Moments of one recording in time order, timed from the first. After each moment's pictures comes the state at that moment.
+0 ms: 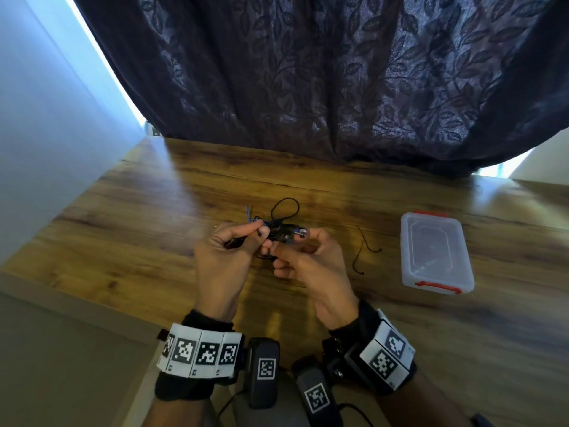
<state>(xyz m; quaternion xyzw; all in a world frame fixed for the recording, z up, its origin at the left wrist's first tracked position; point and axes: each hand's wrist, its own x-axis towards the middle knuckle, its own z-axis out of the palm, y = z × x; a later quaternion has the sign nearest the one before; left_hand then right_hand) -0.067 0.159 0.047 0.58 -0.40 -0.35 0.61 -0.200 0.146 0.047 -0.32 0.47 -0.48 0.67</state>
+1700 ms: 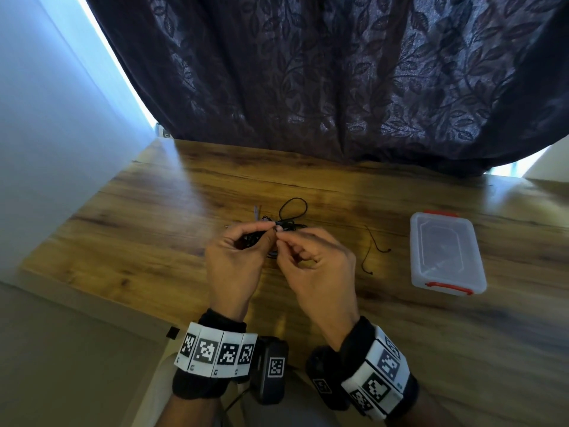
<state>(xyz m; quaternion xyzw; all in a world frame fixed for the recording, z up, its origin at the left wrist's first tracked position) -0.066 0.161 0.042 0.58 -0.44 -0.30 0.61 -0.197 0.166 0.039 -0.68 0.44 -0.54 0.25</state>
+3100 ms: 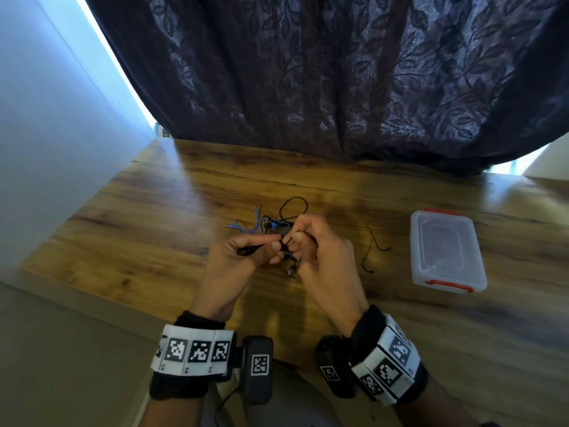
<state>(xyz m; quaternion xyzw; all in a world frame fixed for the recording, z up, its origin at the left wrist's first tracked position) -0.051 0.167 0.047 0.57 -0.43 -0.46 0.52 -0.208 0.154 0.048 -0.69 0.44 -0.46 0.35</state>
